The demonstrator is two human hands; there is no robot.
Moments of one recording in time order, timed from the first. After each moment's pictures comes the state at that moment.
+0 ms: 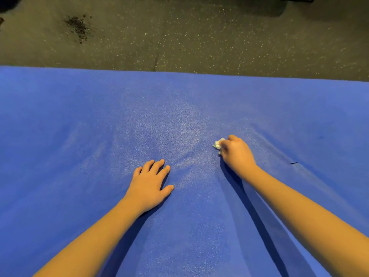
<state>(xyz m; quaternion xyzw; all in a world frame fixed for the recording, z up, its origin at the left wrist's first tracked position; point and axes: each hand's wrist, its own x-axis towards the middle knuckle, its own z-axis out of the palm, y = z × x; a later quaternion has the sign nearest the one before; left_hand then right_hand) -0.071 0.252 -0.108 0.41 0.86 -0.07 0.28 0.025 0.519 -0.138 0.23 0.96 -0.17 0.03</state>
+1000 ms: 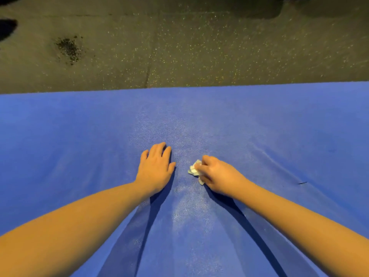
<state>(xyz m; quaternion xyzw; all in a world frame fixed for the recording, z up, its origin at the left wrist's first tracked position) -0.138 0.346 -0.131 0.41 0.90 -0.01 0.16 0.003 0.516 -0.140 0.02 0.97 -0.24 0.07</state>
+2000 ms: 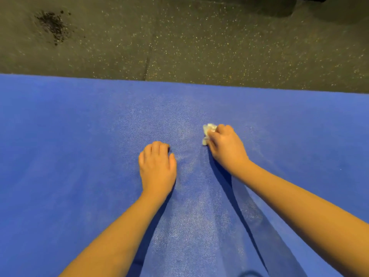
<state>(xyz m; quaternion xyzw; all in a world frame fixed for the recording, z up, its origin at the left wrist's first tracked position) -0.137 0.372 -0.169 0.26 0.94 0.20 -0.02 -0.070 0.562 -0.149 0.14 0.97 -0.17 -0.10</state>
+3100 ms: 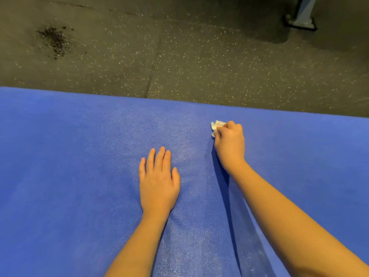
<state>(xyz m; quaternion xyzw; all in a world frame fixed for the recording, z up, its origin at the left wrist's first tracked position) -0.157 0.382 -0.187 0.27 0.95 0.14 -0.02 -0.133 0.592 -0.168 0.33 0.92 -0.15 -0.16</state>
